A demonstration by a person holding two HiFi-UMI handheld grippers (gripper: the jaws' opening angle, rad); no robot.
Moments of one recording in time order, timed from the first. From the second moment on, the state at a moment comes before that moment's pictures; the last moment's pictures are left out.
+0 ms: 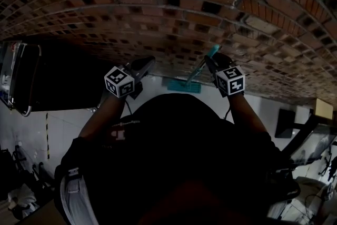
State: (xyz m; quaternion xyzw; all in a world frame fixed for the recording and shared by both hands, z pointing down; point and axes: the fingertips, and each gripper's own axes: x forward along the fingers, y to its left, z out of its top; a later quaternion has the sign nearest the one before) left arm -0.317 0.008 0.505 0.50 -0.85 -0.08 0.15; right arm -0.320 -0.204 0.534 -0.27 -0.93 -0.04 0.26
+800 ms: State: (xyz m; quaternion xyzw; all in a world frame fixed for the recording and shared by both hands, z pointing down) left arm -0.337 -0.013 0.404 0.53 -0.84 -0.09 0.06; right arm -0.329 -0.185 0.346 -0.38 -0.90 -0.05 0.19
